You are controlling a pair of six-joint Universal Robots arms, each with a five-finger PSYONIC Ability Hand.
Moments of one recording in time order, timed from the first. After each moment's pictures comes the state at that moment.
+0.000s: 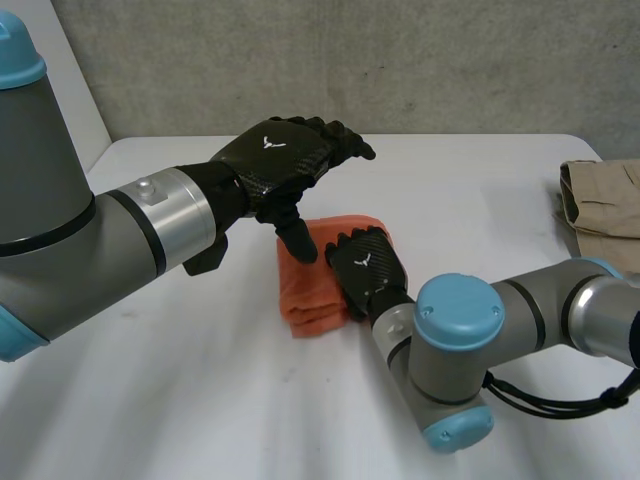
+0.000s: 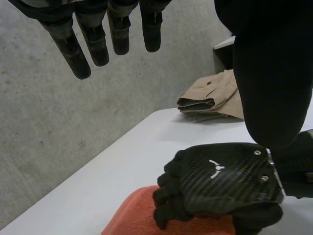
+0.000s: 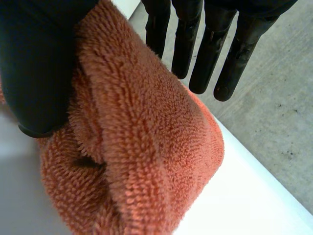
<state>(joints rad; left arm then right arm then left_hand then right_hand) 4.19 -1.86 -1.22 2.93 -1.11 3.32 2.27 -0.81 1.43 -0.51 1.59 2.71 0.24 0.22 0.23 0.22 0.05 0.48 0.57 0.57 0.56 0.35</state>
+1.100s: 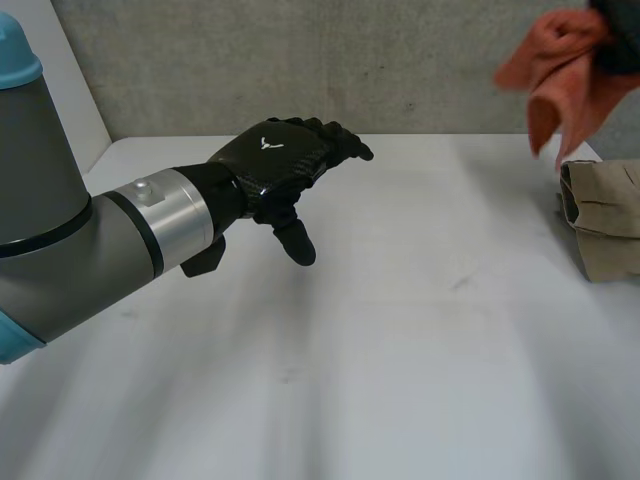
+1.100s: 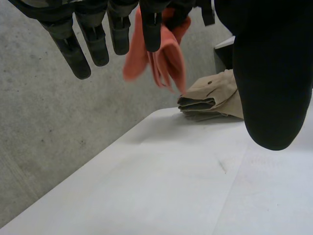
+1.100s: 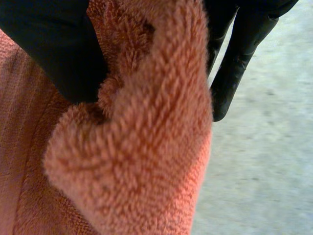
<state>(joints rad) 4.19 -1.86 -1.23 2.93 -1.11 3.32 1.51 -0.83 0.68 -0.29 1.03 2.86 0.24 0.22 0.23 0.22 0.05 0.90 1.17 1.15 1.19 0.92</state>
